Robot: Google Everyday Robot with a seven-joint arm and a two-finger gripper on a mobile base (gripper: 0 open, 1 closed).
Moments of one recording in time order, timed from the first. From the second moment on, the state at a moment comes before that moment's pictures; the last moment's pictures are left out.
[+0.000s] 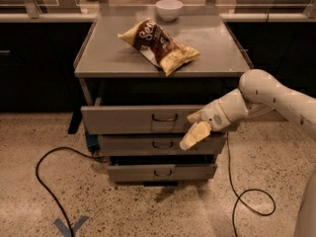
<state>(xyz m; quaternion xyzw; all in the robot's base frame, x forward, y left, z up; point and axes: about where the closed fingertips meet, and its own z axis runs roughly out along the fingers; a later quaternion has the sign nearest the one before) 0.579 -0.100 0.676 -0.49 0.76 0.37 0.22</state>
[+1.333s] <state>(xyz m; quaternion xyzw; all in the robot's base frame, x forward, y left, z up) 0.643 -0.140 0.655 -0.41 0.80 0.34 0.27</state>
